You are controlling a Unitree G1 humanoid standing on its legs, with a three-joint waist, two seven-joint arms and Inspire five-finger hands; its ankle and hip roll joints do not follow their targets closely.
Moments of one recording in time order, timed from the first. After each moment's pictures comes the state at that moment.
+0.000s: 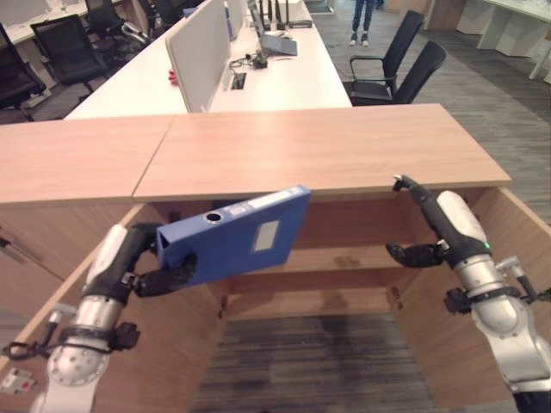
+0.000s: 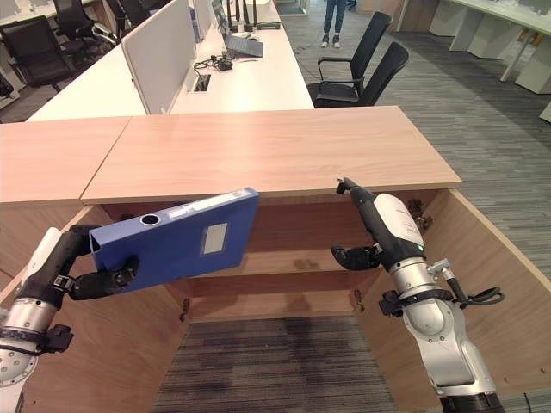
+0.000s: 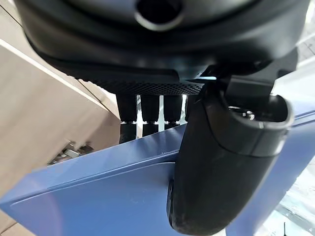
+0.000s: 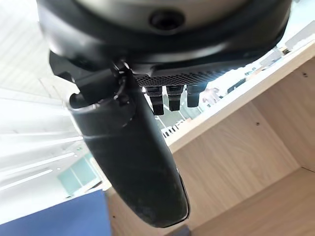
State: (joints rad) left arm 0.29 0.61 0.32 -0.20 0.10 -0.19 -0.08; right arm 0.00 -0.64 -0.06 -0.19 -0.31 -0.09 0.03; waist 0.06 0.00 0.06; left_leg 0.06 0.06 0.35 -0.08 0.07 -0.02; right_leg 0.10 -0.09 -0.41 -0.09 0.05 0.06
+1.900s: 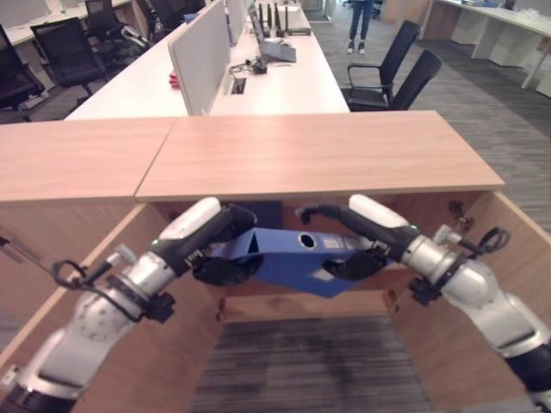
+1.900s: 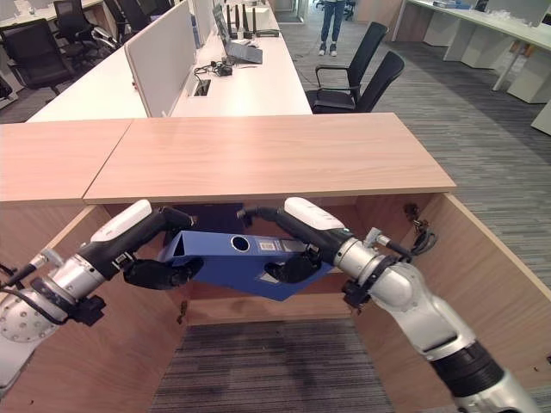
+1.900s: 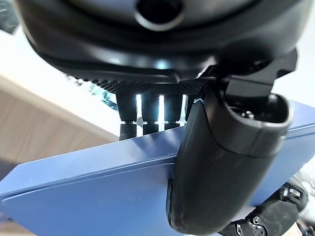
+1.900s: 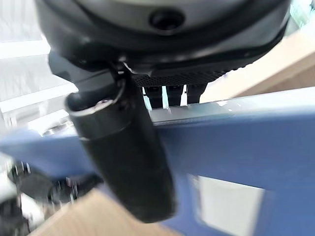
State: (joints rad) left arm 0.03 0.99 0.00 -0.37 -0.03 -0.23 -0.22; right arm -0.30 -0.91 0.35 -0.26 0.01 -0.15 0.34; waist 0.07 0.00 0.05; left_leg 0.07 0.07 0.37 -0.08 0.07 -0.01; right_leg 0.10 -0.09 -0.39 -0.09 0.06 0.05
